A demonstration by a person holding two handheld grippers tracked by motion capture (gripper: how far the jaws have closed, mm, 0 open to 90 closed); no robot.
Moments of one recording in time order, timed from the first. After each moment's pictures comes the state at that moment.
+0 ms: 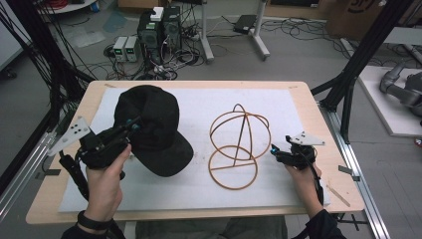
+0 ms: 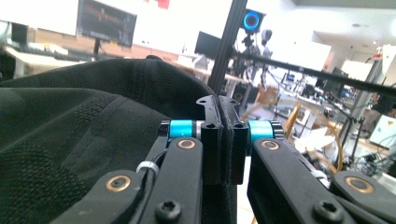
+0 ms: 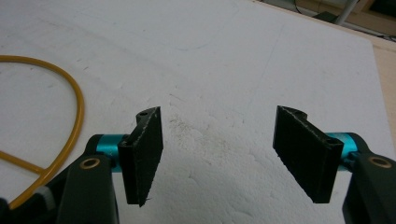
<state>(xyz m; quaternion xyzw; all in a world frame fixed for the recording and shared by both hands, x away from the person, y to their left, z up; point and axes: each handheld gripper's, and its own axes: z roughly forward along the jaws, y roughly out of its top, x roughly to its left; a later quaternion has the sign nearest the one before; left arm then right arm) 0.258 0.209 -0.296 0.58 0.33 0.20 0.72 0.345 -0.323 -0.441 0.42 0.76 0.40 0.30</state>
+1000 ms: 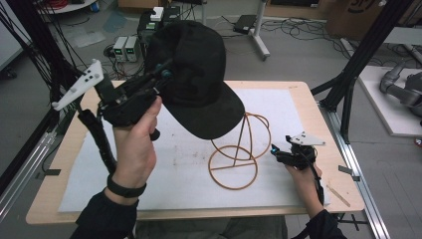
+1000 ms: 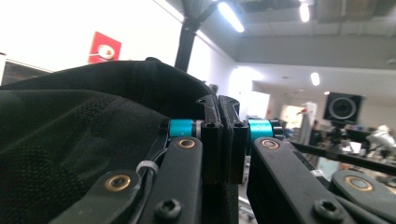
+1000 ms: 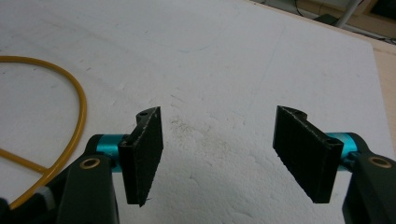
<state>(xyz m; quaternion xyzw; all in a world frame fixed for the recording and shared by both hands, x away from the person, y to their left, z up) 0.276 0.126 -0.191 0.51 0.23 0.16 0.81 0.344 -0.323 -0.440 0.41 0.76 0.40 0.30</state>
